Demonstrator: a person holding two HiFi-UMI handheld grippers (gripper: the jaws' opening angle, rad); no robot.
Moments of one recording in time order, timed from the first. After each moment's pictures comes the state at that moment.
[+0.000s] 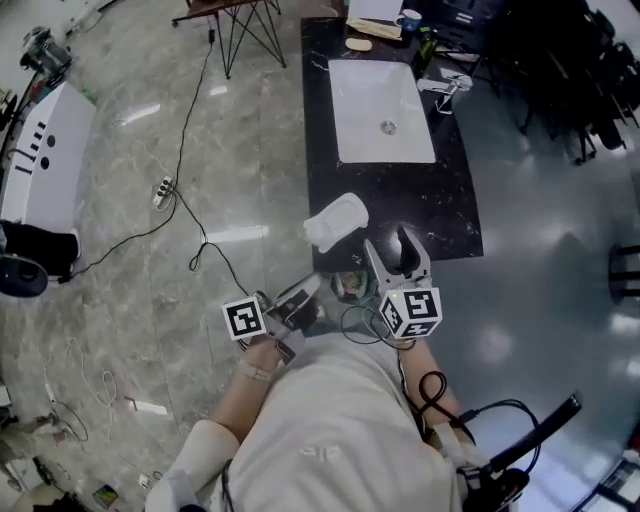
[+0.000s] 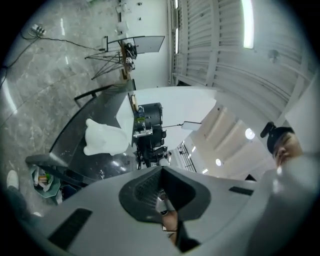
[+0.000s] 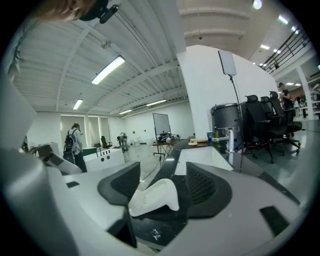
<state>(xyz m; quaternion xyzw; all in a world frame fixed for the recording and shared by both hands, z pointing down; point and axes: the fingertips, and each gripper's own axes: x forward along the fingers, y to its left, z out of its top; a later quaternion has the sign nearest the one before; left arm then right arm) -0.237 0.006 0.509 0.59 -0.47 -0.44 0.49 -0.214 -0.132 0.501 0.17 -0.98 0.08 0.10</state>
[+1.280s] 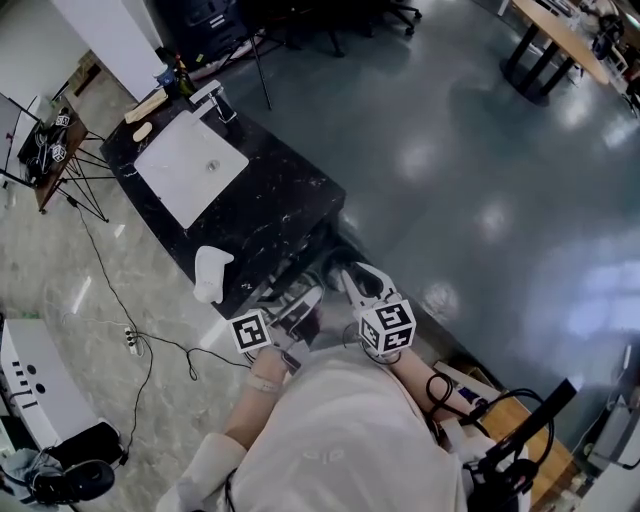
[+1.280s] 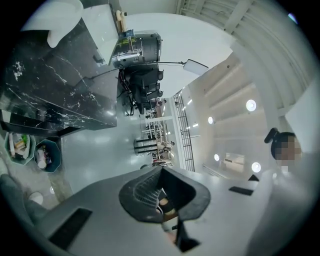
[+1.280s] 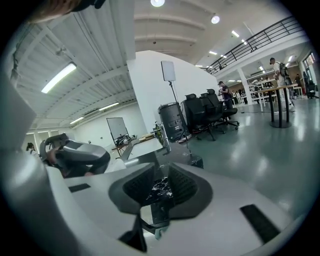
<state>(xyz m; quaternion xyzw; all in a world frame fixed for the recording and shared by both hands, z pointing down) 0.031 -0.105 0.502 0.71 -0.26 -0.24 0.61 0.081 -0.154 0.543 0.41 -0.88 0.20 0.10</state>
